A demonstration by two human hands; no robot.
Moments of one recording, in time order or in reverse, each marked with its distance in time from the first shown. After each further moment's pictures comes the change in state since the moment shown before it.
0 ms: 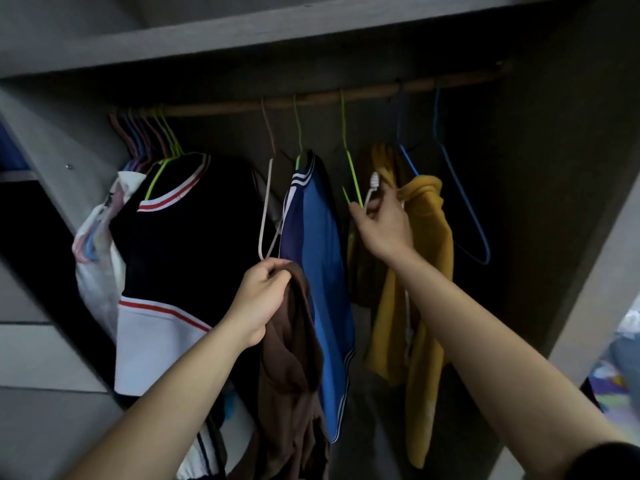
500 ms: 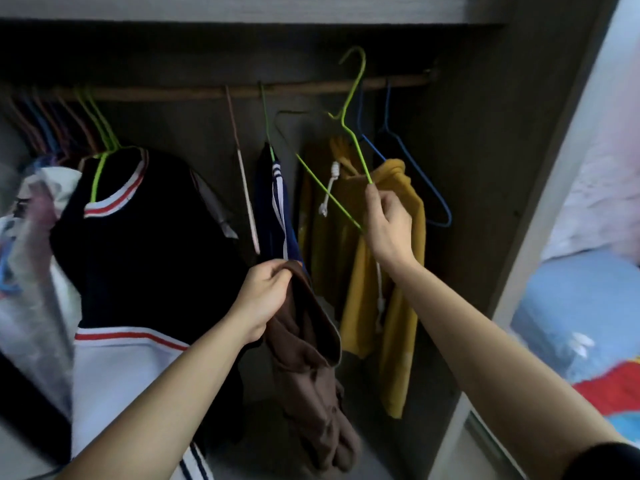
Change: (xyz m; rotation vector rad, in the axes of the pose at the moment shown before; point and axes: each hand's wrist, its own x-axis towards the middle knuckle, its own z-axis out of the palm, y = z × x) left_hand 0.040 -0.031 -0.037 -0.040 -0.435 0.070; right_hand -0.081 -0.045 0.000 0.133 0.368 0.045
